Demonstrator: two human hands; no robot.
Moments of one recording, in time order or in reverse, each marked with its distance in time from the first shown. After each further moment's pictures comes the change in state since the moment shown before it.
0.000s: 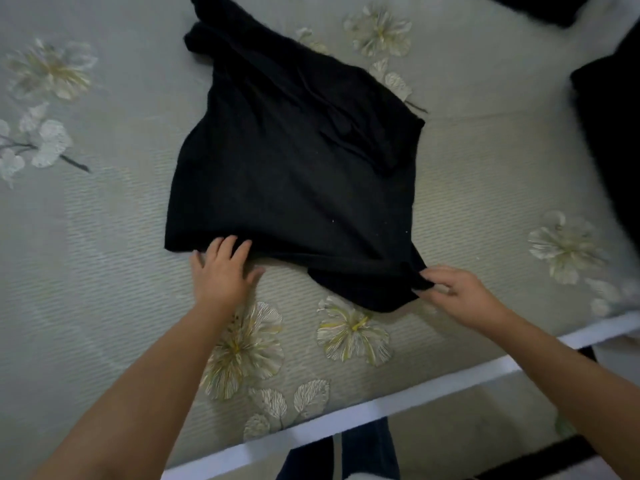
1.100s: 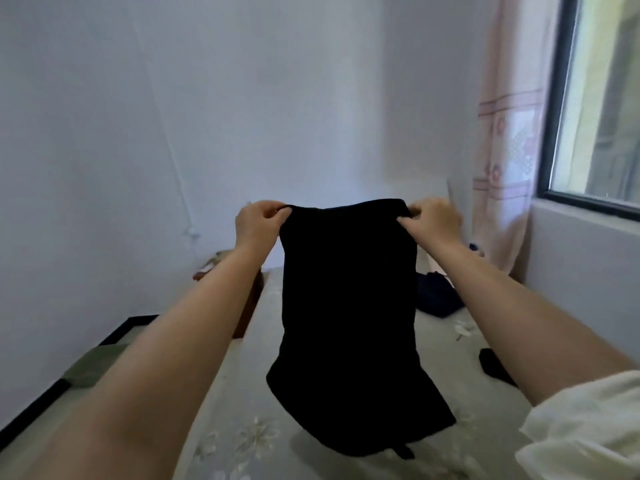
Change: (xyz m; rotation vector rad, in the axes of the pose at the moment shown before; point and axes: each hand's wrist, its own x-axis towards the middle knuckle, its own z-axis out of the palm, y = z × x) left_hand -0.067 0.038 -0.691 -0.890 1.064 0.239; right_hand 0.033 -0.507 -0.345 -0.269 1.000 -0.537
